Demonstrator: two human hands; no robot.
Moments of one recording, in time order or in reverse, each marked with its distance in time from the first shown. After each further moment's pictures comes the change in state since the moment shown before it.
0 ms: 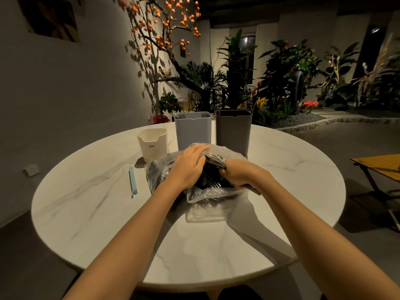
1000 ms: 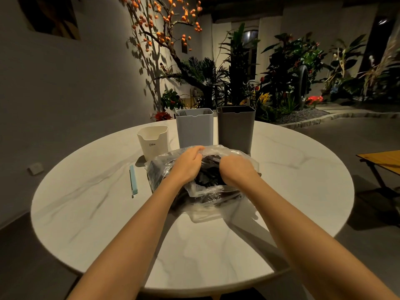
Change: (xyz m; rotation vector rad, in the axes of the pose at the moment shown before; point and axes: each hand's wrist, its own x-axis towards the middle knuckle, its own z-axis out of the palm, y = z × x) left_hand 0.011 -0.005 0.001 -0.119 -0.086 -0.254; right_hand 0.013 -0.016 0.010 -0.131 0.144 0.130
